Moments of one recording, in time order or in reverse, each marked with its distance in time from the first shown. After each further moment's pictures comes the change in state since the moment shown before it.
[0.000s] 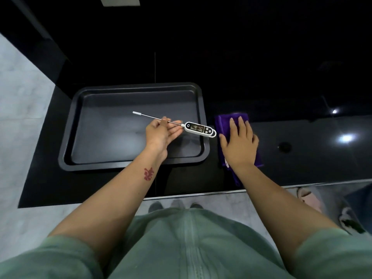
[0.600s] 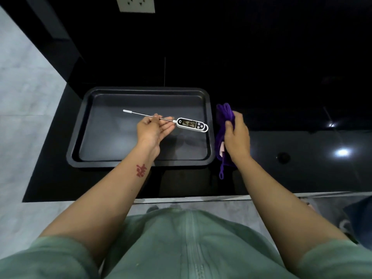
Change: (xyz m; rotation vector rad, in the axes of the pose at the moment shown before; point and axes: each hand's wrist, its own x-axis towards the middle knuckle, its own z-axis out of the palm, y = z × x) left_hand 0.009 0.027 -0.028 -0.074 0.052 0.062; right_hand 0.019 -0.041 -0.031 0.722 0.104 0.003
